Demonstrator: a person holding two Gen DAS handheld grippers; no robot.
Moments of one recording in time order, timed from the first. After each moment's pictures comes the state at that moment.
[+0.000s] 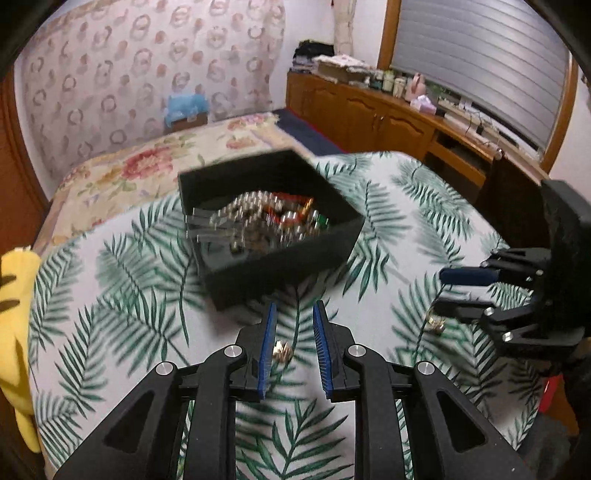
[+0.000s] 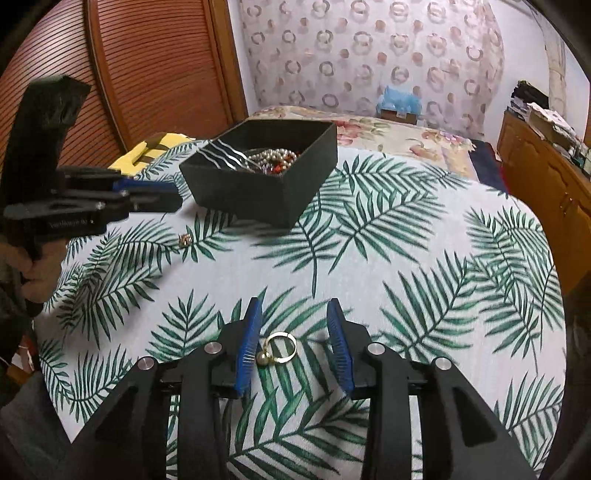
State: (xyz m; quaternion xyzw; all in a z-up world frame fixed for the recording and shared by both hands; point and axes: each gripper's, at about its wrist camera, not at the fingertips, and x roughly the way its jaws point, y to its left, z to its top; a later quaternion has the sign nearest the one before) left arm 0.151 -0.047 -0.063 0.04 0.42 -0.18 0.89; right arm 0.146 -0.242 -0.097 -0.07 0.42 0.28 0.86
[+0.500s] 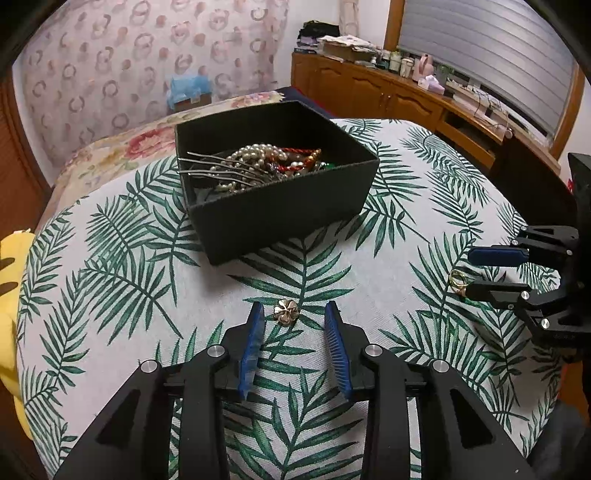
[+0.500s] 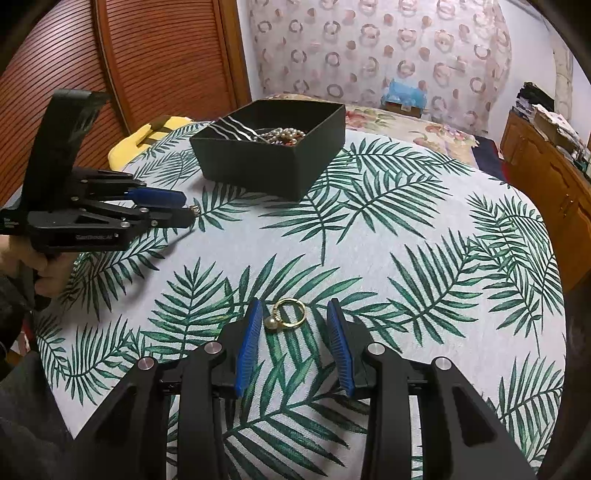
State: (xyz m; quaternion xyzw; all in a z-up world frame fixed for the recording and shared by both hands) left arm 0.145 -0.050 -0.095 0.05 0.45 -0.17 0.87; right arm 0.133 -0.240 -0.106 -0.09 0.43 0.29 0.85
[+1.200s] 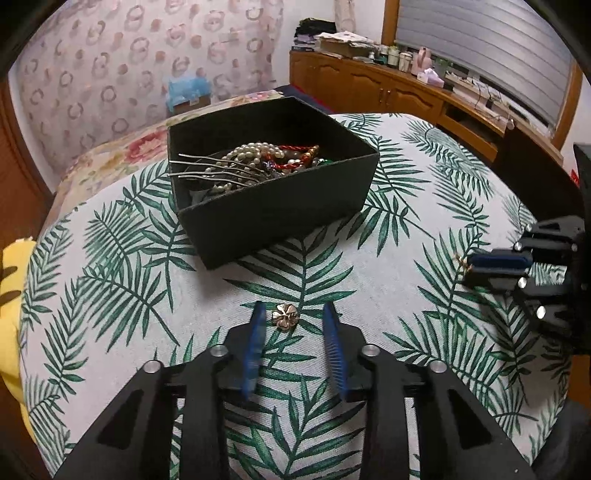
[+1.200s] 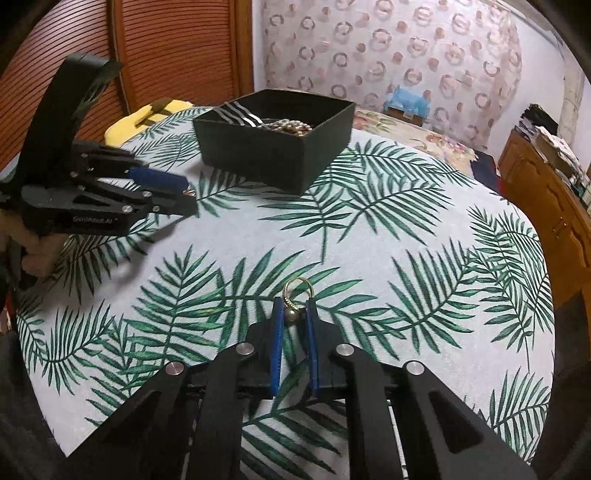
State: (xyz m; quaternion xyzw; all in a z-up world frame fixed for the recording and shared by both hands) left arm 0.148 -0.053 -0.097 0.08 0.45 -0.16 0.87; right arm 0.135 -0.233 -0.110 -0.14 0.42 0.28 0.85
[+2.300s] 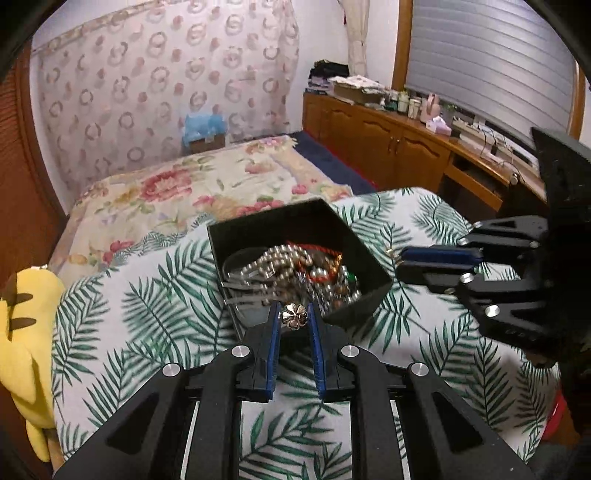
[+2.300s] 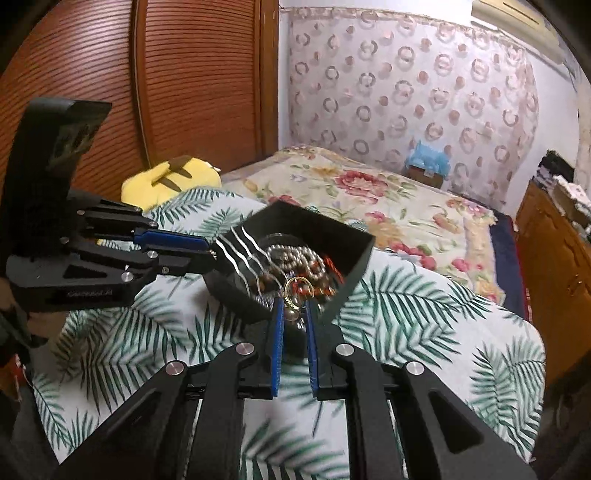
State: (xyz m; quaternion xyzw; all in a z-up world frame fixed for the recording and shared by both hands) left arm 0.178 -0.039 -0.030 0.04 0.38 -0.15 0.91; right arm 0.209 -0.183 -0.044 -0.12 0.33 0.34 0.87
